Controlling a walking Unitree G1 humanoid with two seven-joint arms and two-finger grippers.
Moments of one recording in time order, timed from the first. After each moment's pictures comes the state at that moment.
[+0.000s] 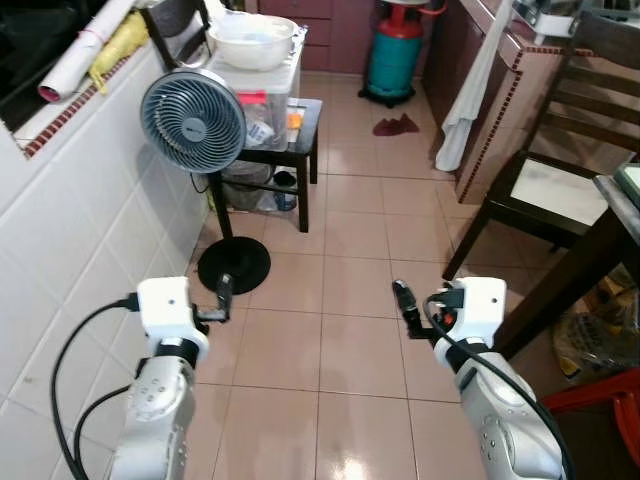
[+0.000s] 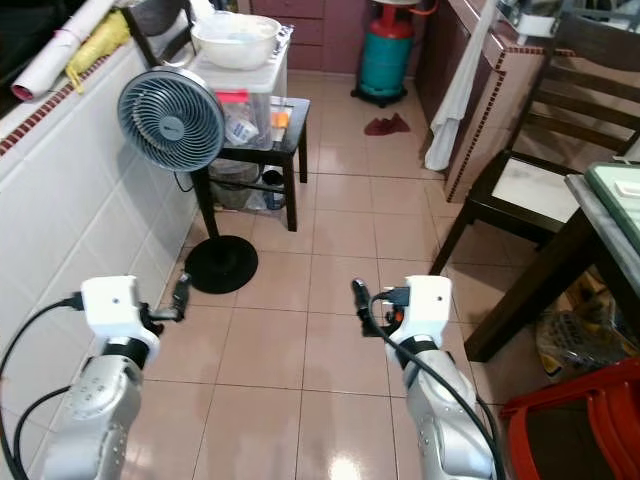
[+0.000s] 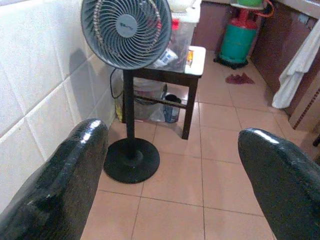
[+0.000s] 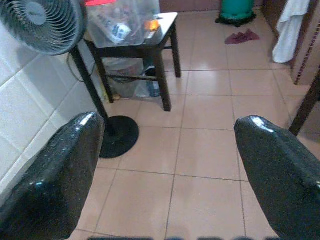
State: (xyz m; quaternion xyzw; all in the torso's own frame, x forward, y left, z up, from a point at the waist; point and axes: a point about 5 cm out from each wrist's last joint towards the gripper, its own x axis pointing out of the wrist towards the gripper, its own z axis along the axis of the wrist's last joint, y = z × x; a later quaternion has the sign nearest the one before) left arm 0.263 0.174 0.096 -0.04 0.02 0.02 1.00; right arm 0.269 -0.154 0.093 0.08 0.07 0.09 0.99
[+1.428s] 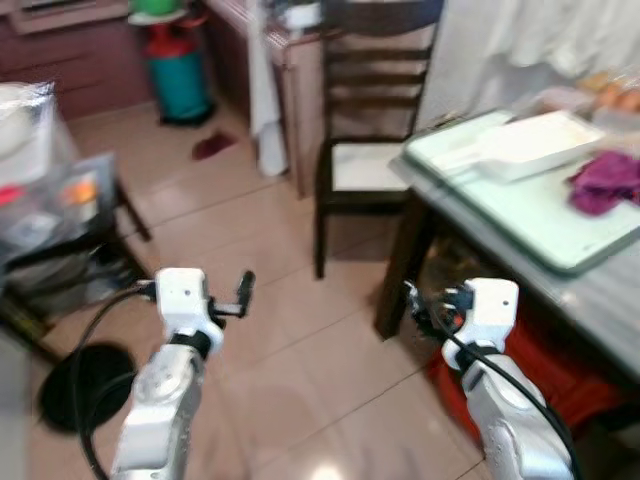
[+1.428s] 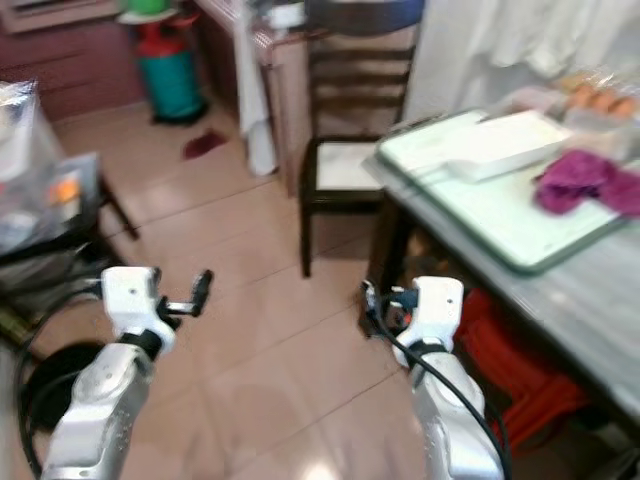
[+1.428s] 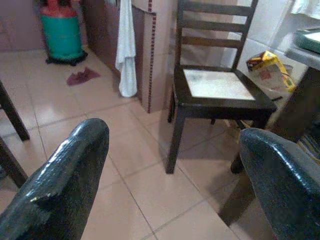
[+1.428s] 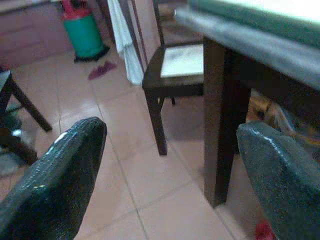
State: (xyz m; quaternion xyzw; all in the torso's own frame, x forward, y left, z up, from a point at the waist) left arm 0.273 0.171 0.096 -0.05 0.04 -0.04 1.00; right arm 0.270 -0.154 0.097 0.08 0.06 0.07 0.99
